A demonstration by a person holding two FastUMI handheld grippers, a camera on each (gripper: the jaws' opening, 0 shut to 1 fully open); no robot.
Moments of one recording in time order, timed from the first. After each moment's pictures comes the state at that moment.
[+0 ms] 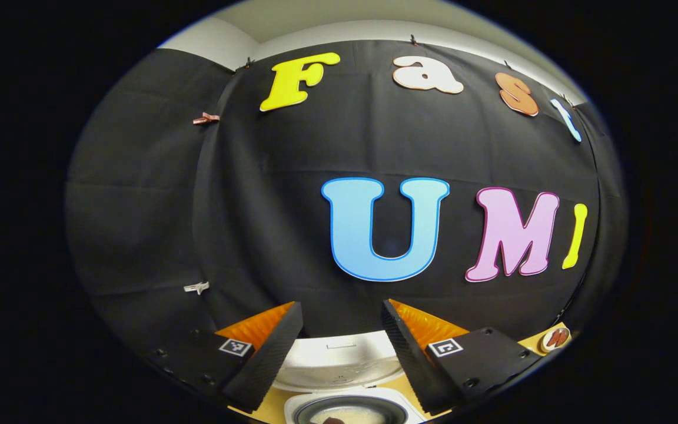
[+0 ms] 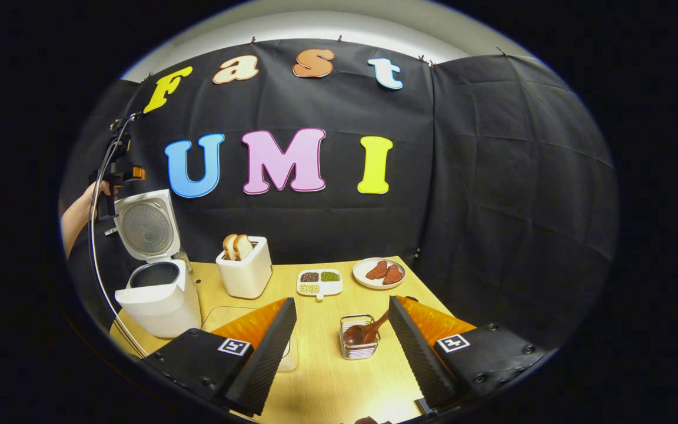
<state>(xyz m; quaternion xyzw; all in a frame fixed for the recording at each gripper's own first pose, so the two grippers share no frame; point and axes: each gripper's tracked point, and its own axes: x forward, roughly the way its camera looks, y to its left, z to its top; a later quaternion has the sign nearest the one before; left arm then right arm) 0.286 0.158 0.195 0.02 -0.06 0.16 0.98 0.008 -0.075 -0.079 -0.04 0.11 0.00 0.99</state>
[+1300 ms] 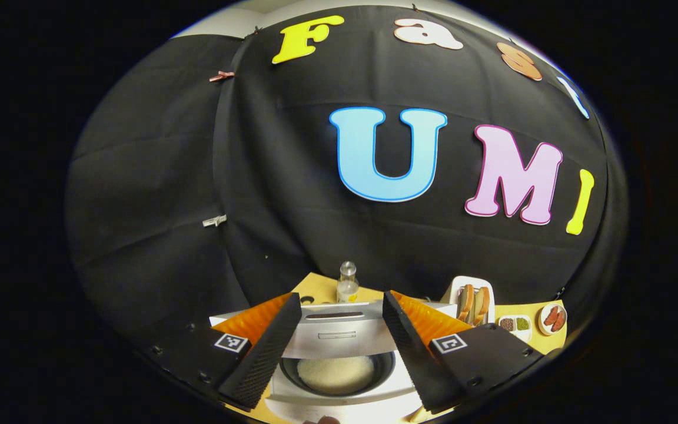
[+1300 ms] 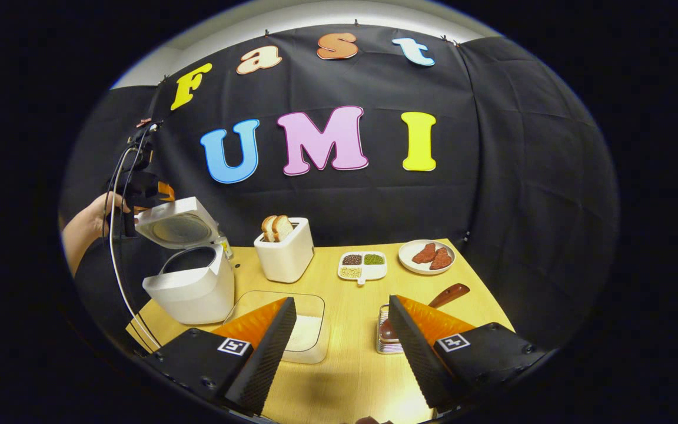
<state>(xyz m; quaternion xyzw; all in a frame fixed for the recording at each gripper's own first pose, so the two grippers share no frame) 0.208 0.098 0.057 -0.02 0.09 0.22 0.97 0.034 -0.050 -0.123 0.00 0.16 0.13 0.98</state>
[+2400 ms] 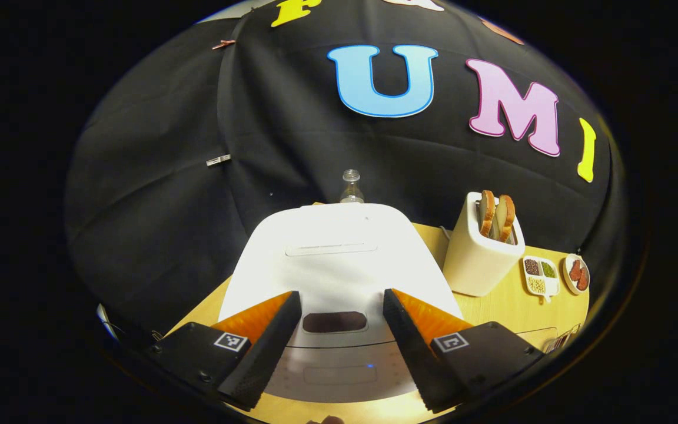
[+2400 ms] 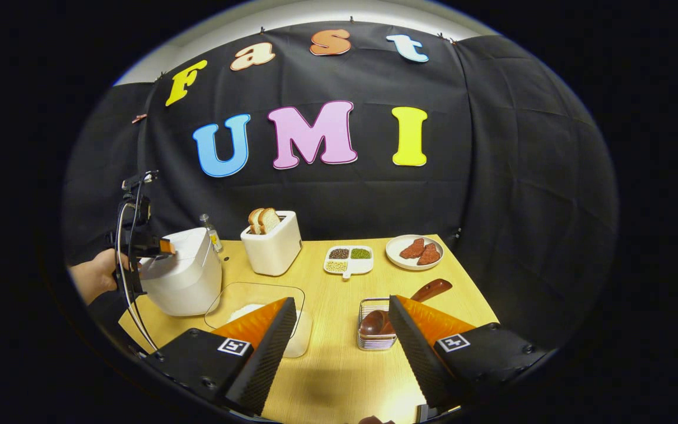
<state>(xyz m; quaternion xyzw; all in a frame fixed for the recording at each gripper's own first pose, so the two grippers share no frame) 0.192 0.078 -0.110 -0.02 0.18 0.23 0.96 0.036 -0.083 -0.135 -0.02 0.17 0.11 0.98</state>
